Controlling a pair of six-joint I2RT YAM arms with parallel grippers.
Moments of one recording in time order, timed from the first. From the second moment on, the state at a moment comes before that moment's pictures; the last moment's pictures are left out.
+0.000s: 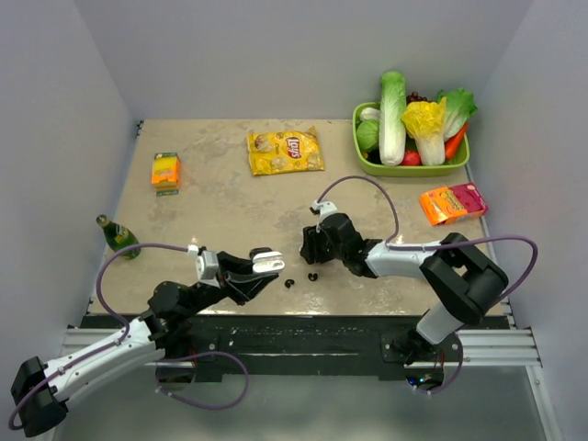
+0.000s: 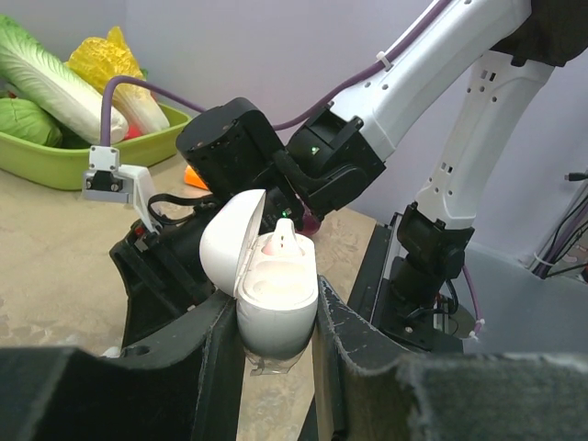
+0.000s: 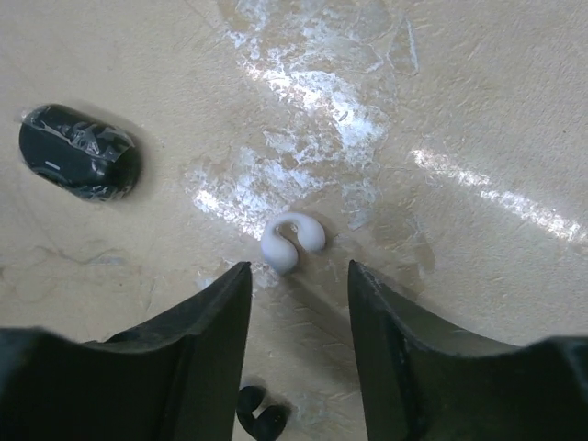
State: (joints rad) left arm -0.92 0.38 0.07 0.64 0.20 -0.33; right arm 0.77 1.59 0.65 0.27 0.02 0.41
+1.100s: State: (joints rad) left arm -0.92 0.41 0.05 0.69 0.20 -0.33; right arm 0.77 1.59 0.69 0.18 0.07 0.45
